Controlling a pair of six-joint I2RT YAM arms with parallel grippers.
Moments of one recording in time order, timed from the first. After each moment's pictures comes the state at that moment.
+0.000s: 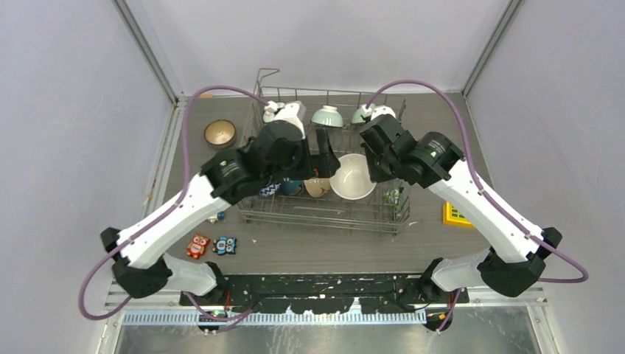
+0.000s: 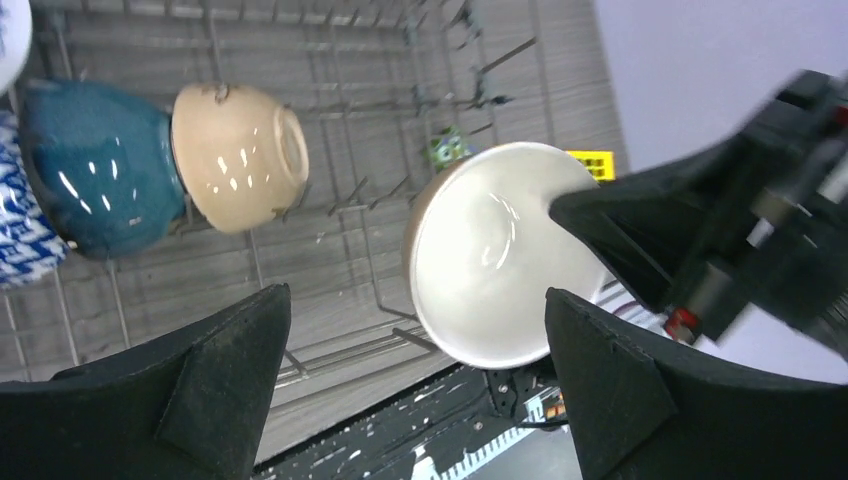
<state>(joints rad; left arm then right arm) -0.97 1.37 1.62 -0.85 -0.26 -0.80 0.81 1.34 1.63 -1.24 0.37 0.43</state>
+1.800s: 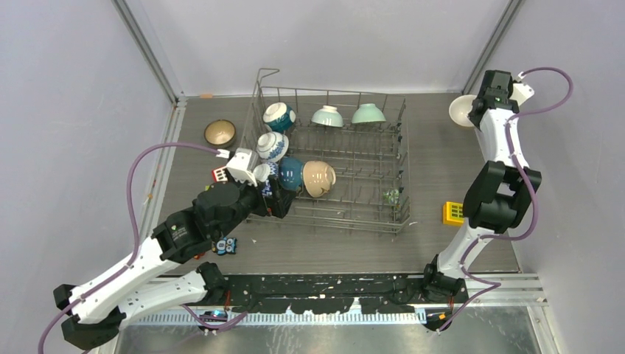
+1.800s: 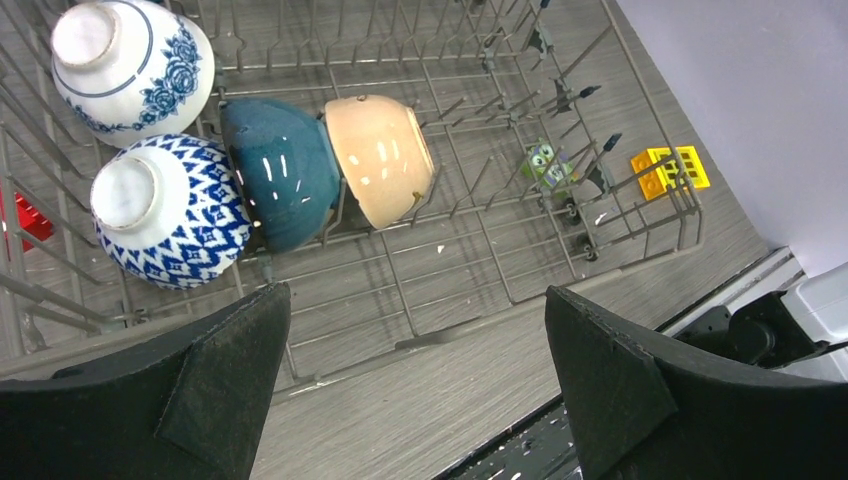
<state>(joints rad) -0.97 0.72 0.93 -0.51 -0.37 -0.50 -0.29 1.82 1.68 -0.64 0.43 0.61</state>
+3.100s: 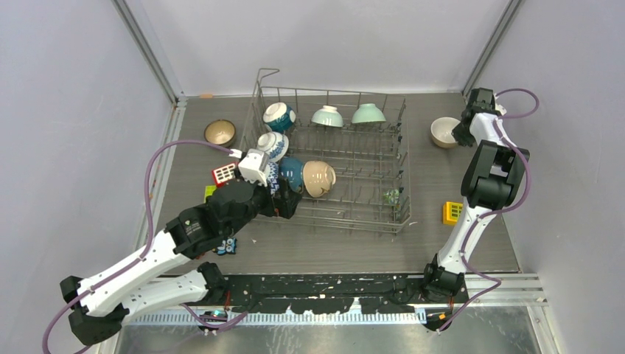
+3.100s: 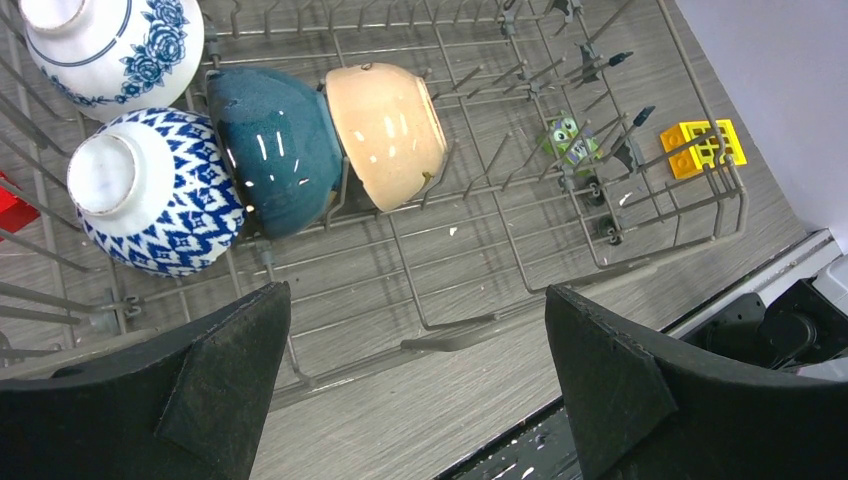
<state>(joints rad) -0.97 0.79 0.89 -0.48 -0.36 -0.51 -0.31 2.09 1.67 -0.55 0.25 0.55</state>
